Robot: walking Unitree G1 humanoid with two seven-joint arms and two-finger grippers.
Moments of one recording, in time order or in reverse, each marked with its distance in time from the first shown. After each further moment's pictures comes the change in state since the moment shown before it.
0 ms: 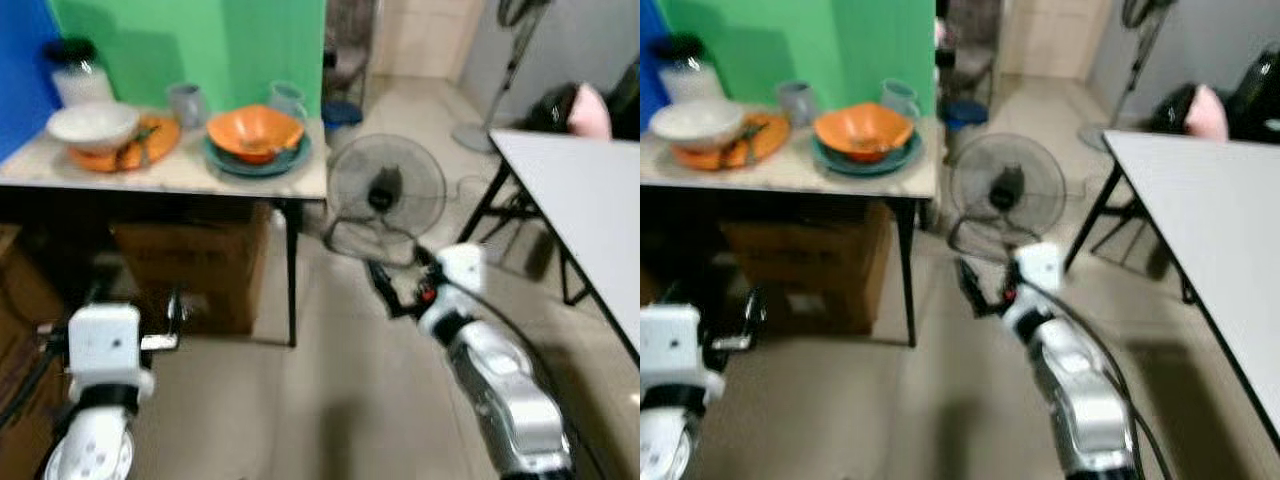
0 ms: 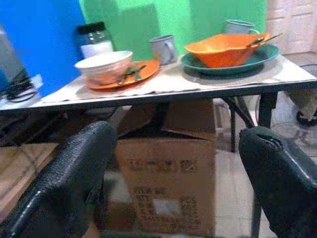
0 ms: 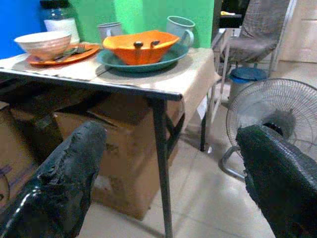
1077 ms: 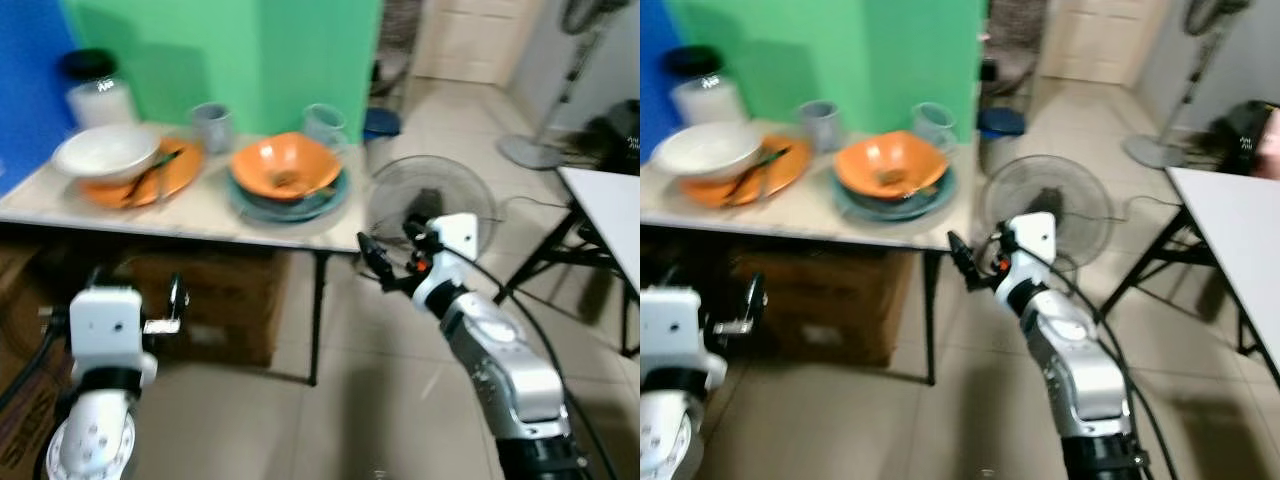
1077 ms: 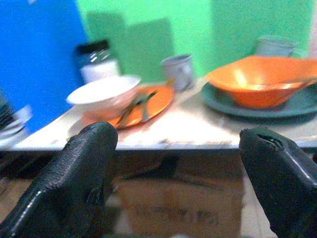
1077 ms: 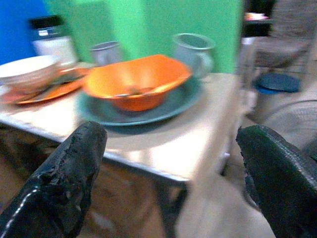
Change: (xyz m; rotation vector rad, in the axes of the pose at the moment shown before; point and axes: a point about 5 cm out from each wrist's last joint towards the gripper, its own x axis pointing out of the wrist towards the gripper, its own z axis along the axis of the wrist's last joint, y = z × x) left arm 0.011 -0.002 0.018 0.009 -0.063 -0.012; right arm 0.017 0.000 0.030 0.037 -0.008 -0.001
